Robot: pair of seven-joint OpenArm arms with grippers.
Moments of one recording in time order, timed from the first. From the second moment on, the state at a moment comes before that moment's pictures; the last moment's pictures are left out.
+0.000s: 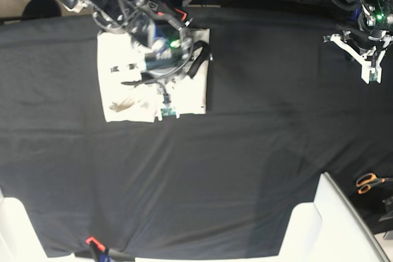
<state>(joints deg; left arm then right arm) 25.9 -15.5 -32.5 98.7 -12.6 -17.4 47.1 1.8 5.9 -48.3 100.2 -7.8 -39.7 -82.1</state>
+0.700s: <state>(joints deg) 25.9 -15.7 -32.5 98.7 -12.6 -17.4 47.1 4.7 -4.0 -66.0 73.0 -34.6 -39.6 -84.2</state>
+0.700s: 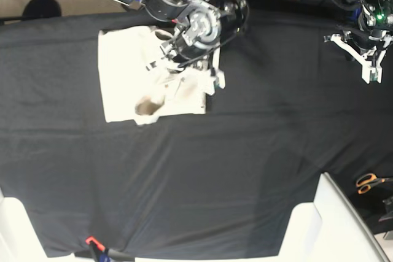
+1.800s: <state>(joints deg) 25.9 -15.6 -32.5 98.6 -12.6 -17.4 47.1 2.8 -3.9 -61.2 84.3 -25.2 -39.6 -81.5</state>
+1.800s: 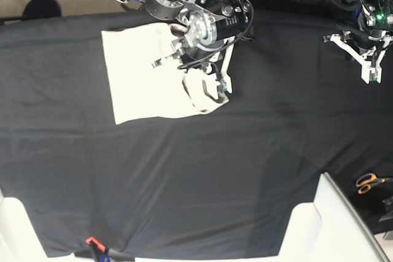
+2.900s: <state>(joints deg) 25.6 -15.5 -32.5 96.9 -12.7 -17.4 47.1 2.4 -3.9 -57.3 88.5 -24.8 -37.7 -73.7</state>
